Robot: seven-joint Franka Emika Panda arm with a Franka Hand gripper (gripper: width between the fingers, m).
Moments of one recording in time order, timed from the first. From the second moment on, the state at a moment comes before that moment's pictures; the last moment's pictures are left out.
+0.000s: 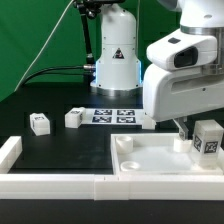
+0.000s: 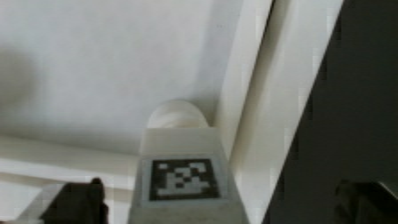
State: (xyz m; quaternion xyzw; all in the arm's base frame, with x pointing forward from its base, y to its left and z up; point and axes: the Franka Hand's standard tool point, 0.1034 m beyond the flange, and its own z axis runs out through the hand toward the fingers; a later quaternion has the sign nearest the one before) arm 0.615 0.122 0.079 -0.99 -0.15 0.04 0.05
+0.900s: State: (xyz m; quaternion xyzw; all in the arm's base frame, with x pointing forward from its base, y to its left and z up) arm 0.632 0.103 0.078 -0.98 -0.16 0.04 0.06
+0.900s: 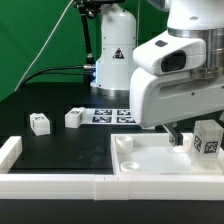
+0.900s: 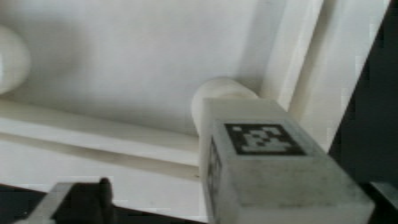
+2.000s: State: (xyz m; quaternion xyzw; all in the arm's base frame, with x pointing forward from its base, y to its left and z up) arm 0.630 0.109 0.077 -0.99 0.12 0.06 0.05
